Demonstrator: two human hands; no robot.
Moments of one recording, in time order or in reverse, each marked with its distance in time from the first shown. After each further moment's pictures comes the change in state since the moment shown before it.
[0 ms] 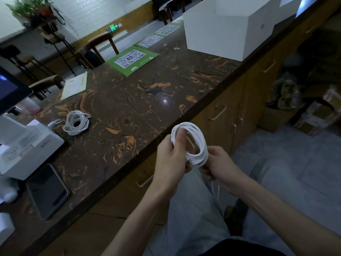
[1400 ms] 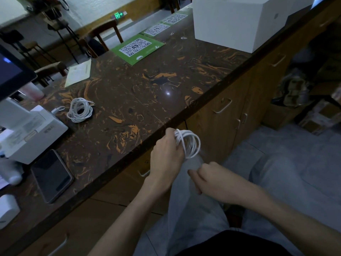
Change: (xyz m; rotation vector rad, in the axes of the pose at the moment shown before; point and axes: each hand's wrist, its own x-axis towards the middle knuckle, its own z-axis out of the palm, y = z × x) left_hand 0.015 -0.036 -0.023 0.799 0.069 0.208; right_hand -0.015 0.022 0.012 -1.064 -0.256 -0.150
